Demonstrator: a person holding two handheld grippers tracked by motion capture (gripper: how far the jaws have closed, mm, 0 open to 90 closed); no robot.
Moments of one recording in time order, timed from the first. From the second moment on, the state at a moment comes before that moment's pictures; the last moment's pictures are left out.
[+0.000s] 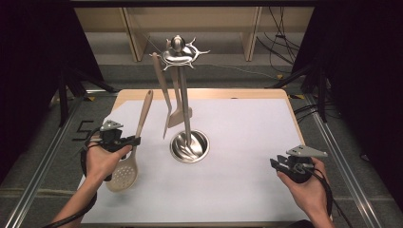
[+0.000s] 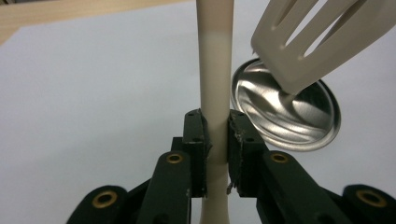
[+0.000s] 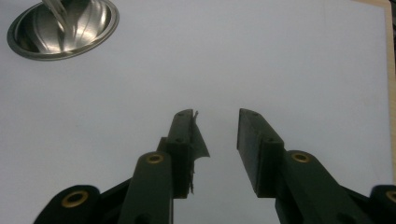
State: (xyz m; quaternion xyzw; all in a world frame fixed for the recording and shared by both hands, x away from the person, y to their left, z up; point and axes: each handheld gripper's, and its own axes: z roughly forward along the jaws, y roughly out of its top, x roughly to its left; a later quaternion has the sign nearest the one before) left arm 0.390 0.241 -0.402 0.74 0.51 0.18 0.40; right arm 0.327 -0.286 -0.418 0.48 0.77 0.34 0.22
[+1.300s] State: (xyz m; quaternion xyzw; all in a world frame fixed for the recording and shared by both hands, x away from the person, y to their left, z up) left arm 0.359 0.237 -0.367 0.72 0.46 0.22 0.48; right arm 0.326 -0.281 -0.416 0.50 0.76 0.34 0.21
